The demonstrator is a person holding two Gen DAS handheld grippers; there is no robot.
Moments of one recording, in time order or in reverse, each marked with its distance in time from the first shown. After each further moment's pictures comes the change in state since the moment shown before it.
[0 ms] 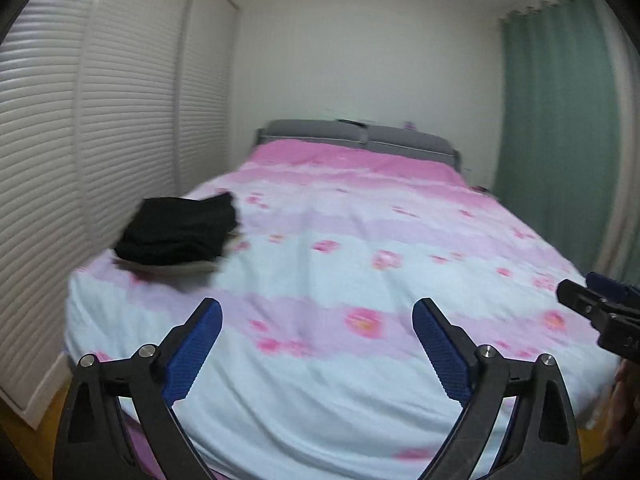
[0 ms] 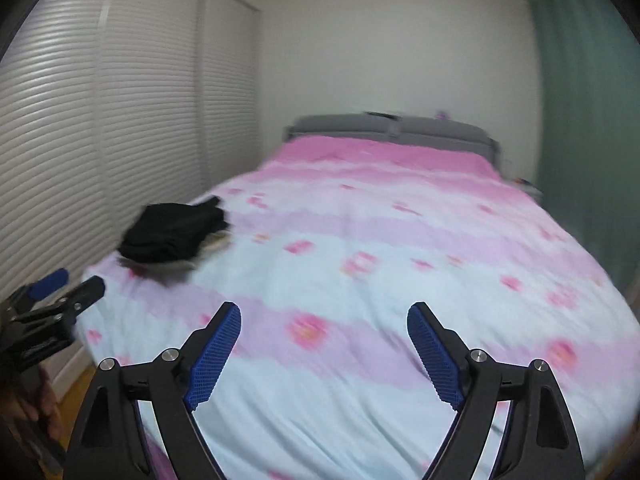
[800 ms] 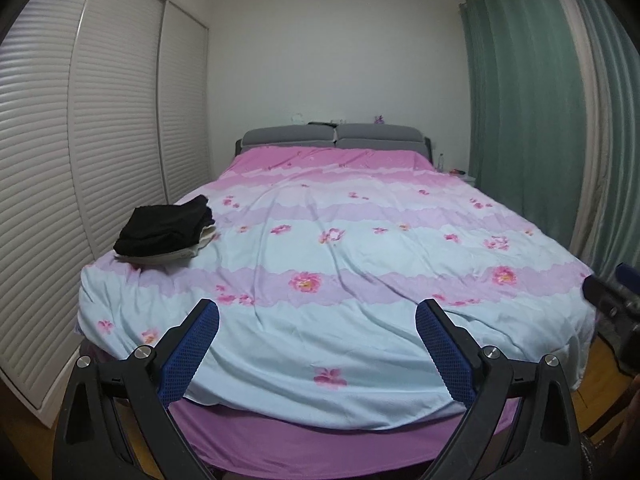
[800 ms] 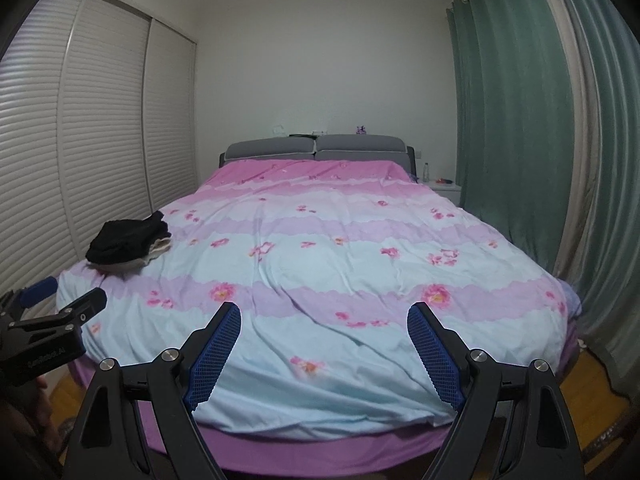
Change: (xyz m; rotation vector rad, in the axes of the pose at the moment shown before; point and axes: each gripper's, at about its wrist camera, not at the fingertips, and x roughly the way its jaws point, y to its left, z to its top) left arm -0.124 -0.119 -0.067 0.092 -0.036 0.009; right arm -0.189 -0.092 -0.097 0.072 -0.095 -0.190
